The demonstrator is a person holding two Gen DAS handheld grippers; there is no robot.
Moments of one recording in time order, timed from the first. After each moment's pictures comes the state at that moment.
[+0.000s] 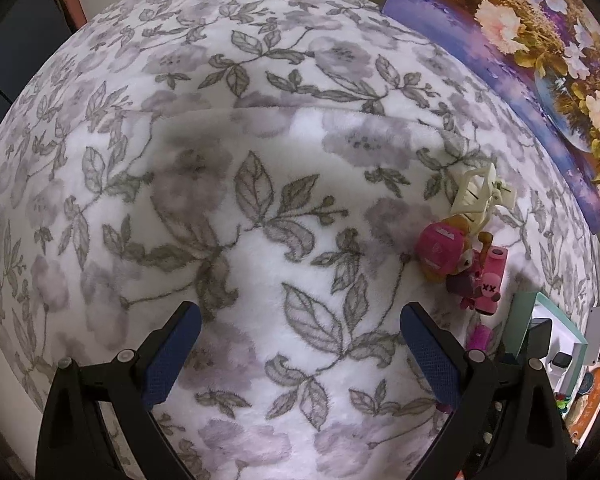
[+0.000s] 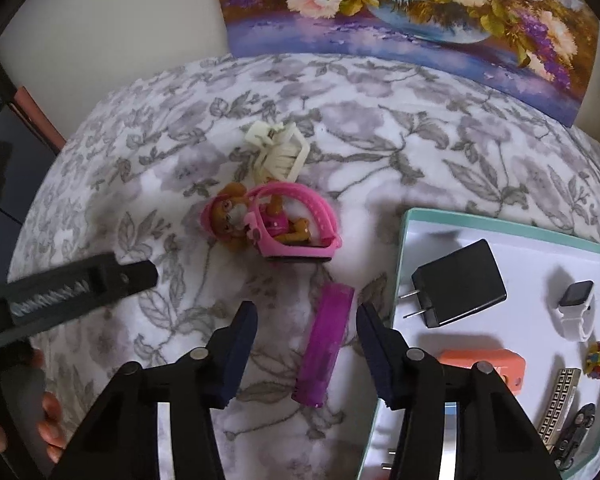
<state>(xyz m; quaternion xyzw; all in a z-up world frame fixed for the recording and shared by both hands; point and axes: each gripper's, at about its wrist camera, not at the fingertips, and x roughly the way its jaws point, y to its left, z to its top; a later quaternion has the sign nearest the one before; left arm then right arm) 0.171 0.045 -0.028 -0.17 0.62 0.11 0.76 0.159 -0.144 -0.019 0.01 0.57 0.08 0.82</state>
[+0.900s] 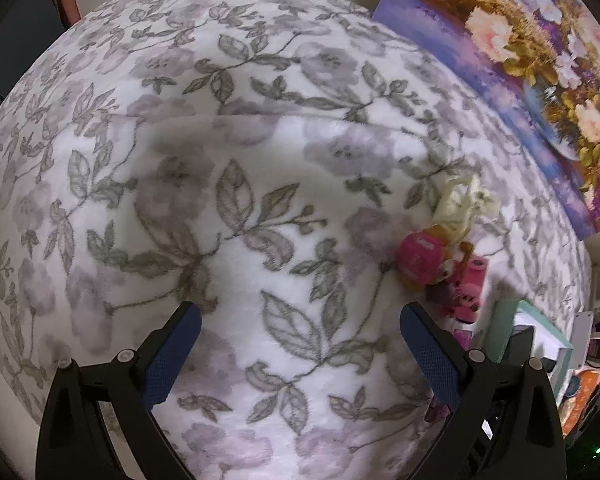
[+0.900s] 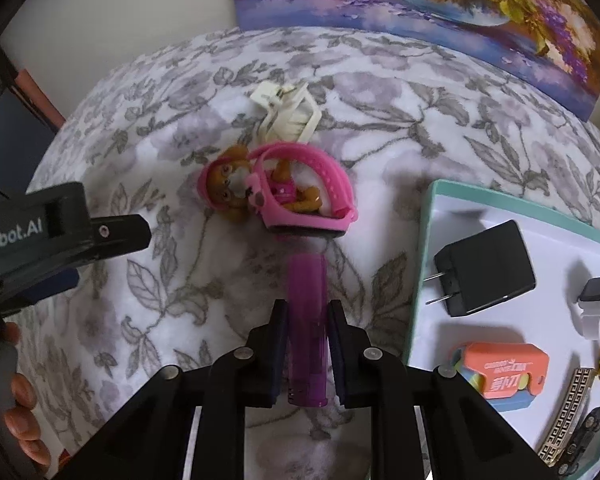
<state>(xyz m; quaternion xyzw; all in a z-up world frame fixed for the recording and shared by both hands) 0.177 0.041 -0.024 -0.19 0.61 0.09 0.77 0.157 -0.141 -0.038 0.01 0.59 0.10 0.80</state>
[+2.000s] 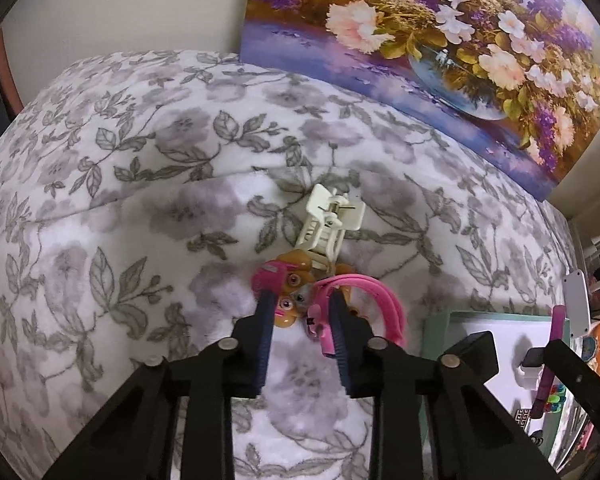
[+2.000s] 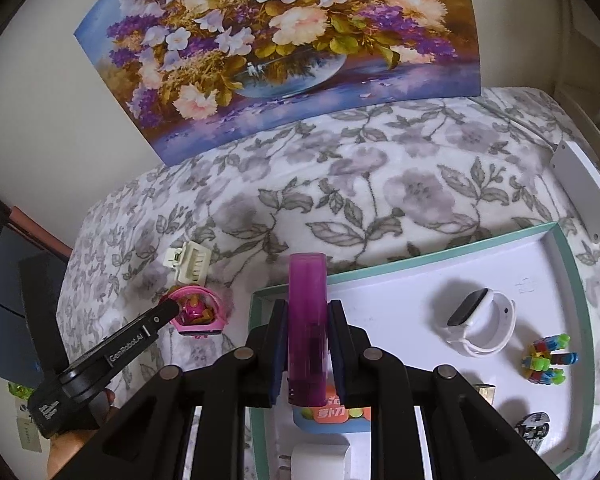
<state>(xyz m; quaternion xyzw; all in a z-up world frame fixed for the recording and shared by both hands) 0.207 -0.050 -0.018 -0.11 0.53 0.00 0.84 0.168 -0.280 0.033 0.17 0.51 0.03 0.84</state>
